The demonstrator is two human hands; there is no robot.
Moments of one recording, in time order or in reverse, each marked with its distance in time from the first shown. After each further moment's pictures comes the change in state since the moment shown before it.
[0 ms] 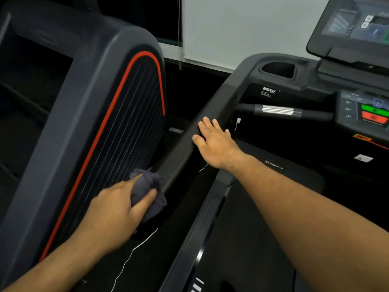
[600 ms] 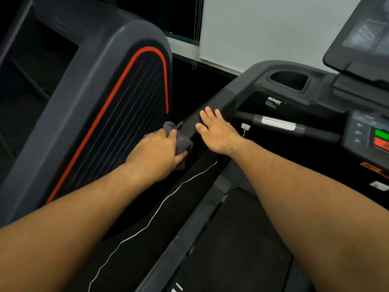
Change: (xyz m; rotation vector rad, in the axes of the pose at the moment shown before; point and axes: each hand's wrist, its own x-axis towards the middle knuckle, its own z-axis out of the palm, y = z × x) left_hand 0.133 0.086 0.063 0.469 0.080 0.099; right_hand 0.059 0.060 -0.041 -0.049 -0.072 -0.070
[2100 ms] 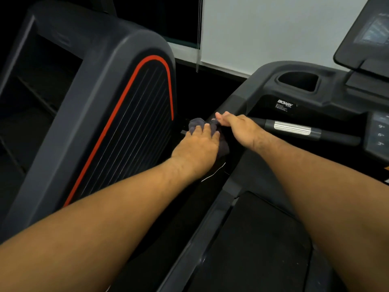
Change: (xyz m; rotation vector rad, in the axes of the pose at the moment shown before) left_hand 0.058 0.036 0.007 0.251 -0.079 0.256; right_hand 0.032 0.027 -0.021 0.604 0.019 0.062
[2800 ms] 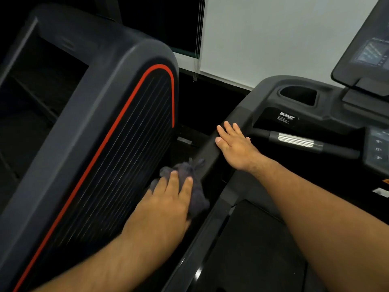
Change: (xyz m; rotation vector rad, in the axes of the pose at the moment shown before) left_hand -0.139 -0.036 -0.007 -0.155 -0.179 -0.076; right_hand -0.008 -0.012 0.040 -0.579 0.042 -0.026
